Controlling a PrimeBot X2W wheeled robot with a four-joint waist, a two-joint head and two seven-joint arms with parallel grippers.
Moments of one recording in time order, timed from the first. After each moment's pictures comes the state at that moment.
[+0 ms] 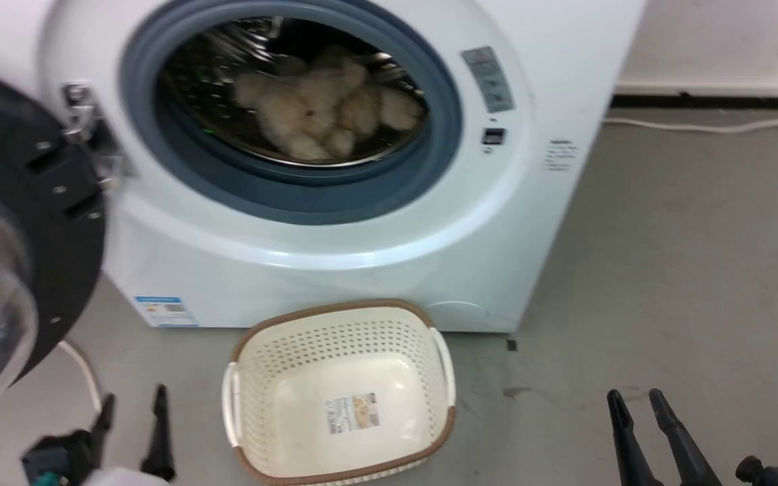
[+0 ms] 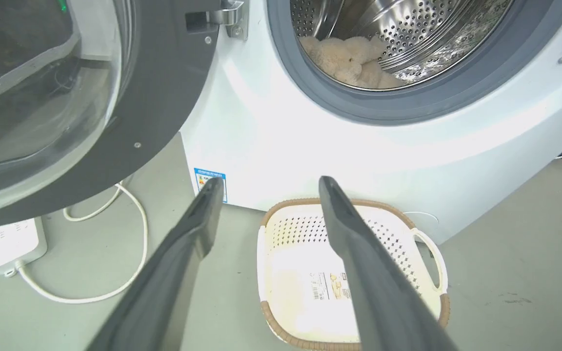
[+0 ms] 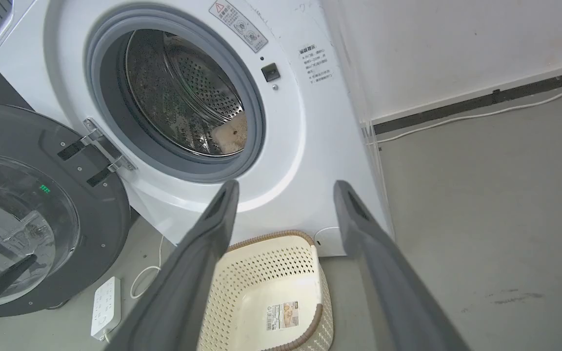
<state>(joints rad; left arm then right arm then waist) 0.06 0.31 -0.07 0.16 -0.47 0.09 -0.18 0.20 -0.13 0.14 -0.05 0.52 0.13 -0.26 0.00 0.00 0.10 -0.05</state>
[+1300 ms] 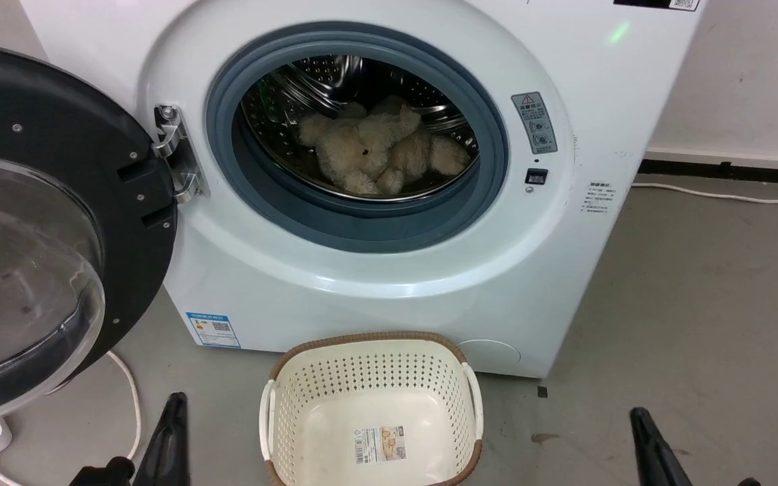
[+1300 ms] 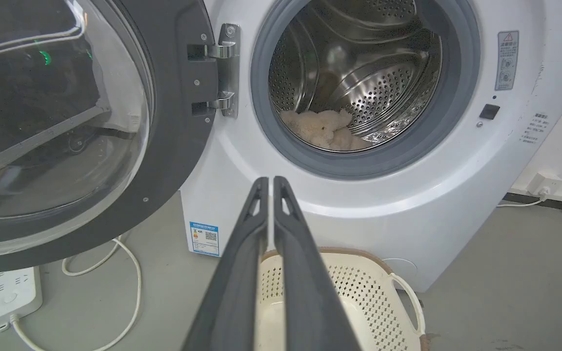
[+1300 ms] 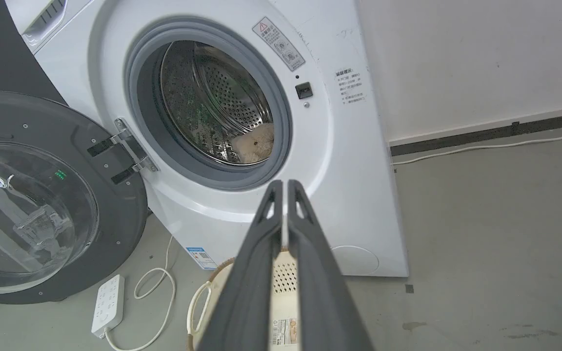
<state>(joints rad) 0.16 0.16 -0.03 0.02 -0.27 0.01 -0.26 0.26 -0.06 0.09 -0.08 0.41 0.13 -0.26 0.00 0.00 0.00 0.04</state>
